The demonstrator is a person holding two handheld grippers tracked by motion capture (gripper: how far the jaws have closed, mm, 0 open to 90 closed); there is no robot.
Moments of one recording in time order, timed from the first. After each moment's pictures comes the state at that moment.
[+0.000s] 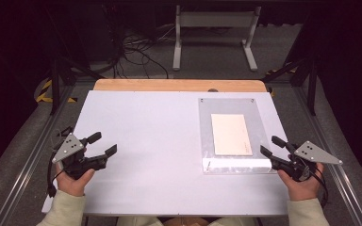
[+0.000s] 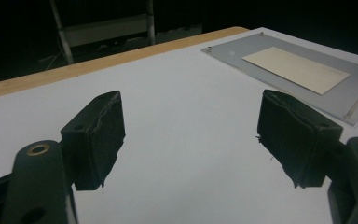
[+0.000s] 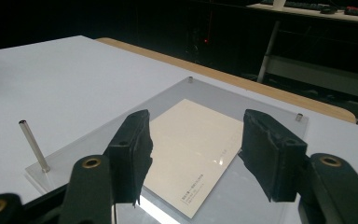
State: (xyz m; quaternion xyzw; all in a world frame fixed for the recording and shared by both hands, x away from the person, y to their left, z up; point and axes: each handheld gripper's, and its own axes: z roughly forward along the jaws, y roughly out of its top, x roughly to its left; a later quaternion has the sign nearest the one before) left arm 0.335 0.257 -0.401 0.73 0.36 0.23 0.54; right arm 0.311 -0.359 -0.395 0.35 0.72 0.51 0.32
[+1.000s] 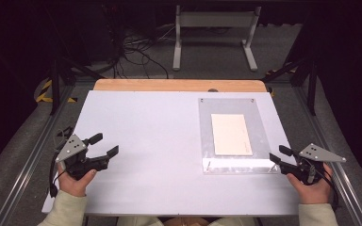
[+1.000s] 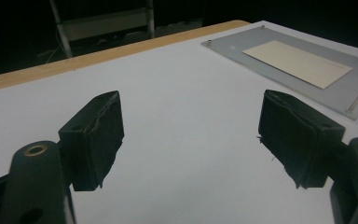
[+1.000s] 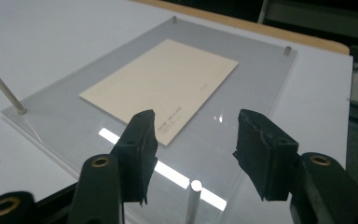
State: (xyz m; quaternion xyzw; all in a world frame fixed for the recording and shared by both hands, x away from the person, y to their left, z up) left arm 0.336 0.253 -0.404 0.73 0.36 0.23 0.53; right arm 0.311 -0.390 -0.412 0.41 0.75 0.44 0.27
